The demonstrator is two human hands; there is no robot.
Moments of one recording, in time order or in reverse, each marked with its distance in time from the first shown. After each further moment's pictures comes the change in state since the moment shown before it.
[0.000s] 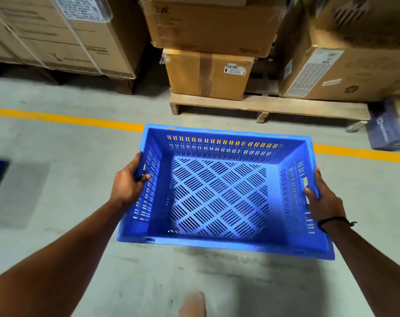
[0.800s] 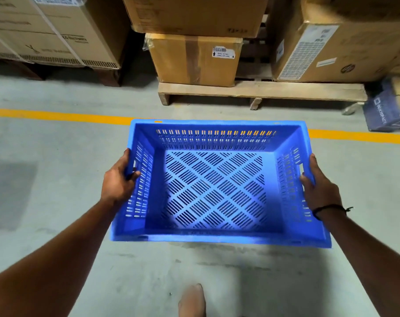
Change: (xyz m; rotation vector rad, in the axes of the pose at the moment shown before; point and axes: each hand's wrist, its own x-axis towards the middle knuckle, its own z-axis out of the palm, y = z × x) left_hand -0.001 -0.011 0.019 0.148 0.056 0.082; right_hand 0.000 0.010 0.006 0.001 0.029 -0.008
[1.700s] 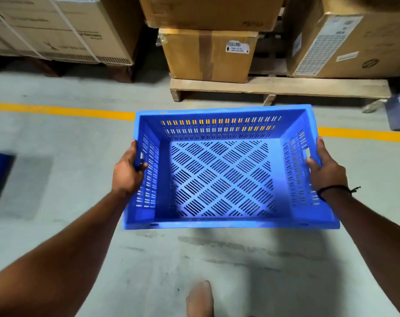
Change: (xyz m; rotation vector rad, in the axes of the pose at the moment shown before) left_hand 0.011 -0.012 -0.001 -0.010 0.071 -0.002; right_hand 0.031 -0.029 0.012 0.008 0.001 0.017
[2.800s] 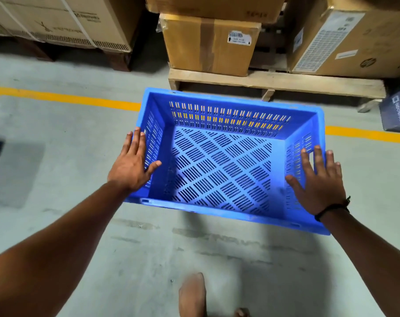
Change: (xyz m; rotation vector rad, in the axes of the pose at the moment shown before) left_hand -0.016 0.008 0.002 0.634 -0.231 0.276; right_hand -0.032 0.035 0.017 -0.577 0.076 -0.460
